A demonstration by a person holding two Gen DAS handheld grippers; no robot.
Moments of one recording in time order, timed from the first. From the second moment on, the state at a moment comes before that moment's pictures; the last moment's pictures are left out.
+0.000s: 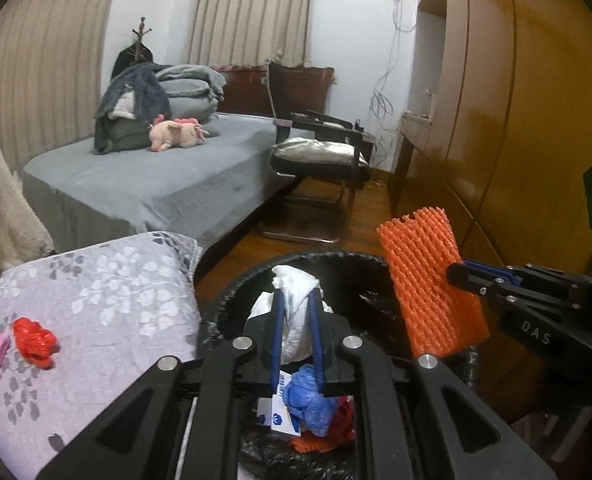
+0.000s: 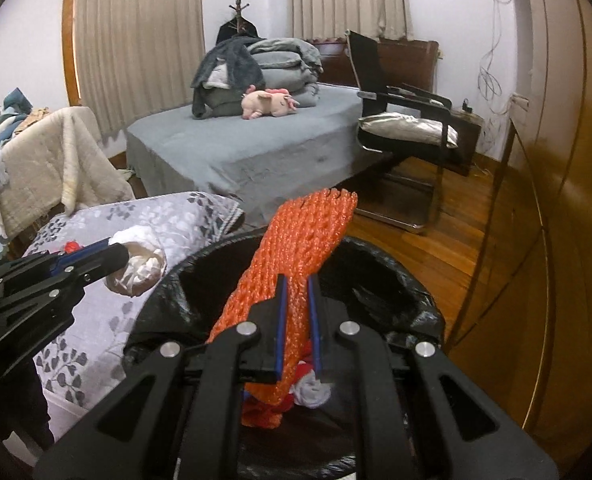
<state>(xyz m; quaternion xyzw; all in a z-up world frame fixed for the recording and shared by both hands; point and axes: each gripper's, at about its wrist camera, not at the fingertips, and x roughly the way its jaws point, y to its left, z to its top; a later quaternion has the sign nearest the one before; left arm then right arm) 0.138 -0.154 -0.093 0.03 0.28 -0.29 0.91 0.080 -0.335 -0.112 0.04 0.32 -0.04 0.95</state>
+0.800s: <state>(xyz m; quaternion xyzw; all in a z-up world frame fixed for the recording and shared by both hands) 0.165 -0.186 -0.135 0.03 0.32 -0.31 0.90 0.091 -0.359 -0.152 0.05 0.36 -0.08 0.93</state>
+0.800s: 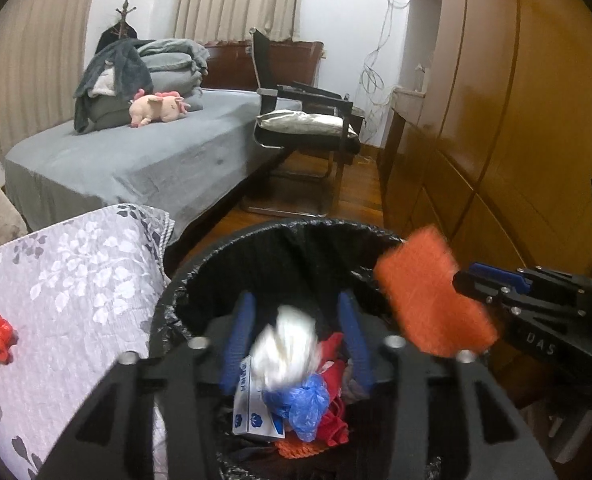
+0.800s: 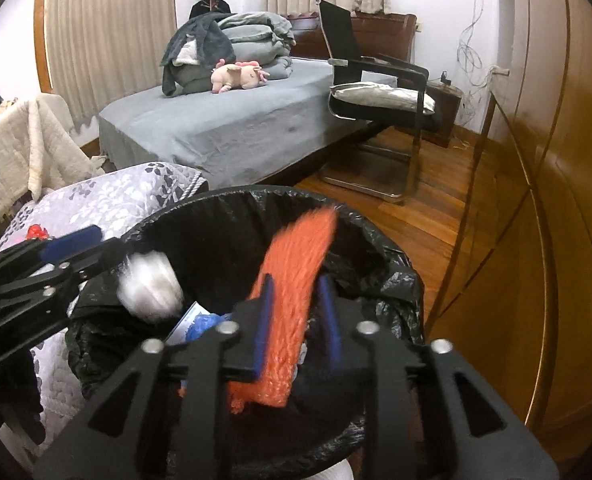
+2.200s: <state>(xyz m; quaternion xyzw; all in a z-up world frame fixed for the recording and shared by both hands) 0.188 0.151 -0.137 -0.02 0.30 0.02 0.95 0.219 -0.109 -0.123 0.02 0.29 0.07 0.95</state>
